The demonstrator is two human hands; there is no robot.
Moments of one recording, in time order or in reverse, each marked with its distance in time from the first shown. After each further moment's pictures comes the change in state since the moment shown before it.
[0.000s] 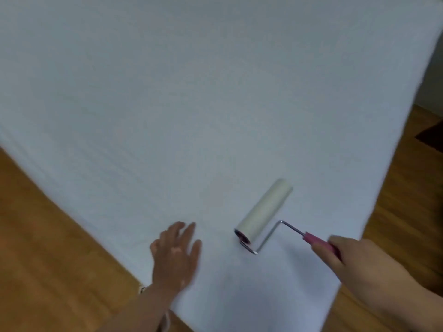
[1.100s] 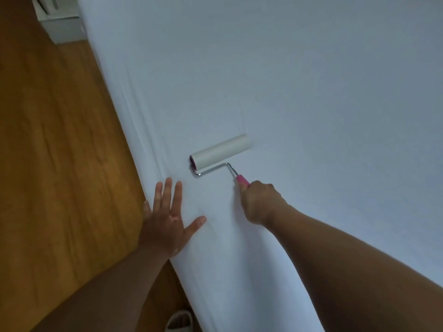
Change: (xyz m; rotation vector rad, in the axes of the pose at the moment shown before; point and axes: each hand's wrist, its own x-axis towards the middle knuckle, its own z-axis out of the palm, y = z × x) left_hand 0.210 -0.332 -0.115 0.075 0.139 -0.282; right_hand 0.256 -0.570 -0.011 -0.016 0.008 -0.315
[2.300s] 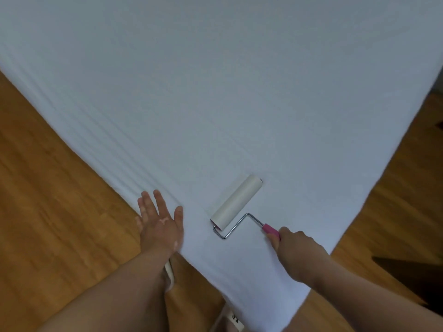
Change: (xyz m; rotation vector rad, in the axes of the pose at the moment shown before) left_hand -0.356 0.215 0.089 -0.030 -0.218 -0.124; right_hand -0.420 0.428 0.171 0.016 -0.106 0.205
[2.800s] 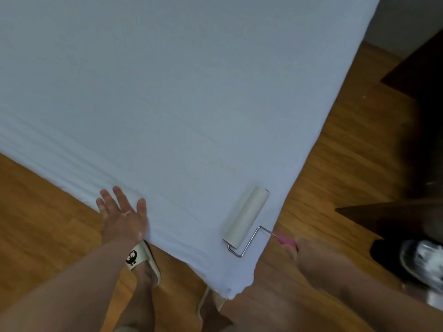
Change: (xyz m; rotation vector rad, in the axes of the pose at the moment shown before) left_hand -0.023 0.013 0.010 0.125 -0.104 0.023; right_hand -0.094 0.129 0.043 0.076 -0.123 0.165
